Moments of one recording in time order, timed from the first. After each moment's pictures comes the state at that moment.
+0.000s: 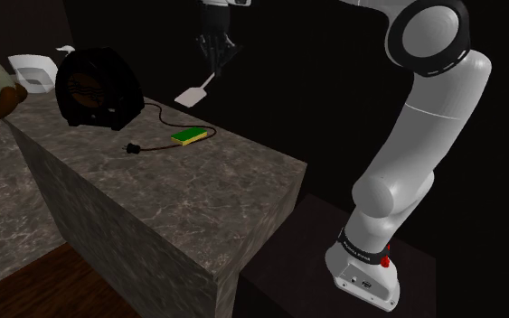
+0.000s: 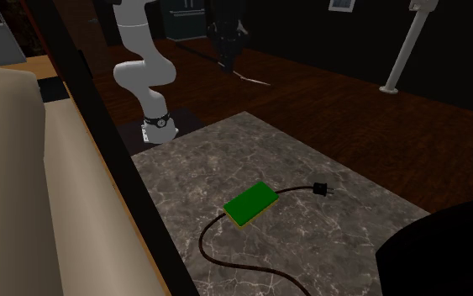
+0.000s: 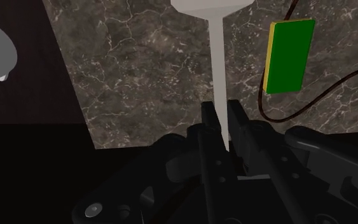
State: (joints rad) arm -0.34 0.03 0.52 -1.47 -0.08 1.50 1.67
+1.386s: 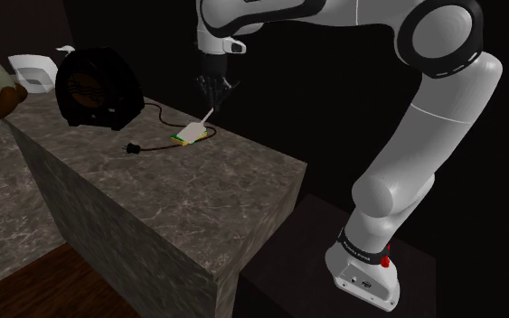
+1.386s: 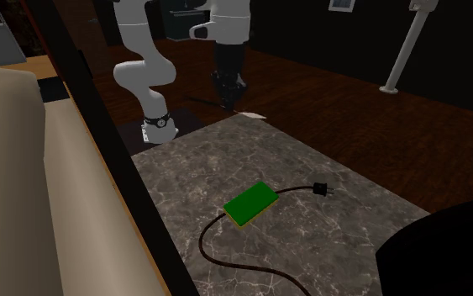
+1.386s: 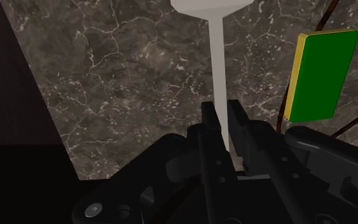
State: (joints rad) arm -0.35 -0.02 0.50 -1.82 -0.06 1.79 1.67
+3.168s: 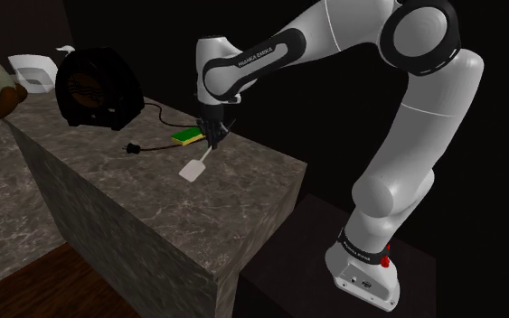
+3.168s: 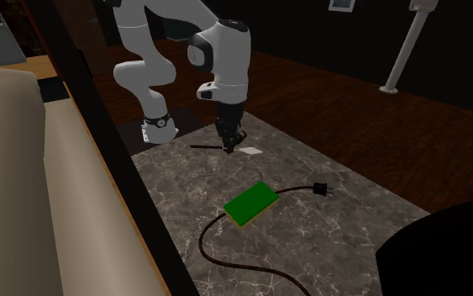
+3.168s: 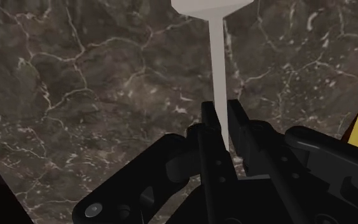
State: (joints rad) arm -0.35 0.07 0.51 -2.08 -0.12 2.14 1.73
